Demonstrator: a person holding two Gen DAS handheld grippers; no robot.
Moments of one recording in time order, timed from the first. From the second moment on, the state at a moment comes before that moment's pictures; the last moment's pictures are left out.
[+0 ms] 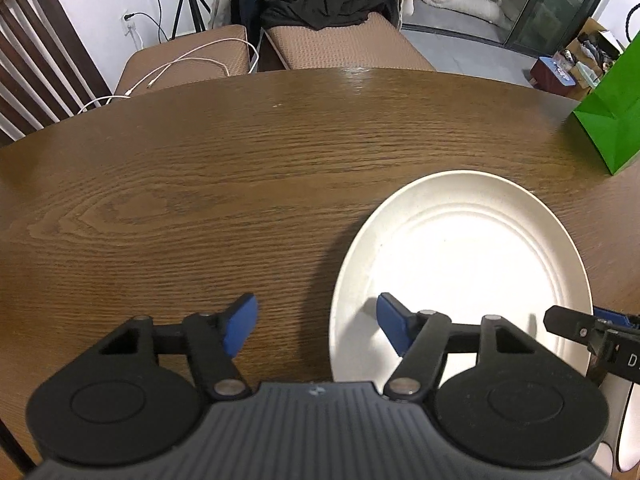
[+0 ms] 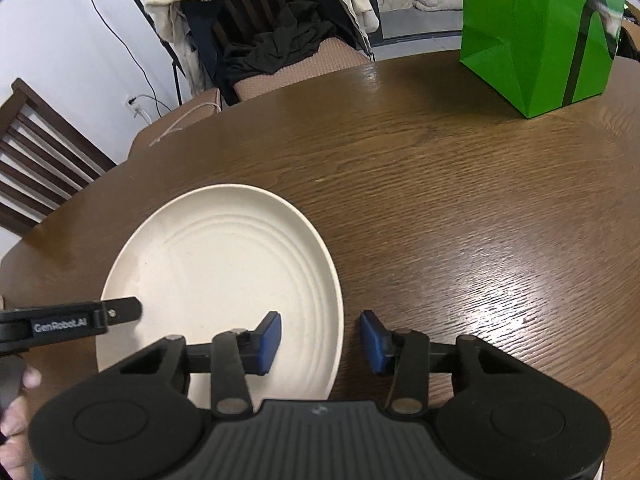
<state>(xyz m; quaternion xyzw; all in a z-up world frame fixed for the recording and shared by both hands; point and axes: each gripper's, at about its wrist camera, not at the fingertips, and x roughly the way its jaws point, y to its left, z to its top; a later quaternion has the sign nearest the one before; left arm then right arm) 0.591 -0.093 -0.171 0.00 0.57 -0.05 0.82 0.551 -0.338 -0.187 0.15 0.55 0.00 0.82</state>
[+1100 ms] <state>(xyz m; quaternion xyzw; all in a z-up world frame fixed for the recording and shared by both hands) 0.589 -0.098 -0.155 -0.03 0.53 -0.06 0.84 0.544 -0.338 -0.186 0.15 0.51 0.01 0.85</state>
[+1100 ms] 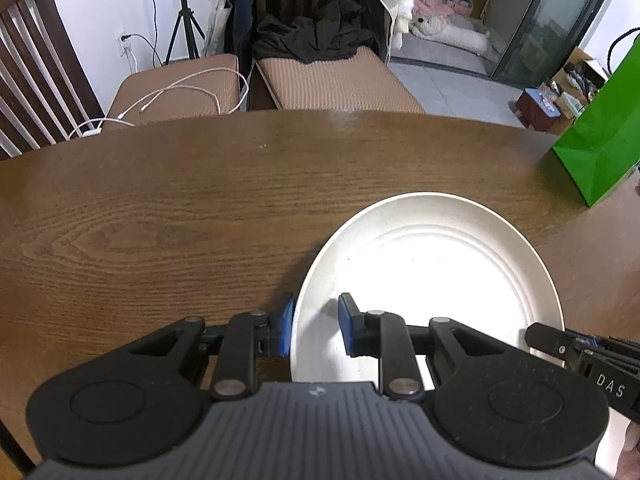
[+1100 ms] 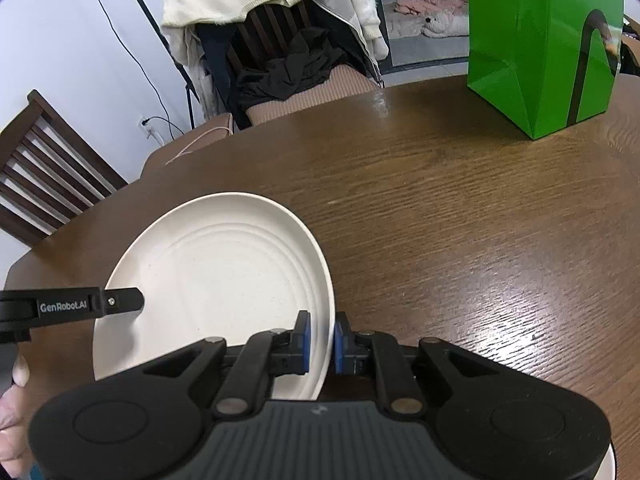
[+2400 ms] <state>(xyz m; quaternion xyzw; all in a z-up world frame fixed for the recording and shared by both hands) 0.540 -0.103 -0.053 -0.02 0.47 -0.08 0.88 0.481 -0.356 -0.095 0.18 0.46 0.01 0.87</state>
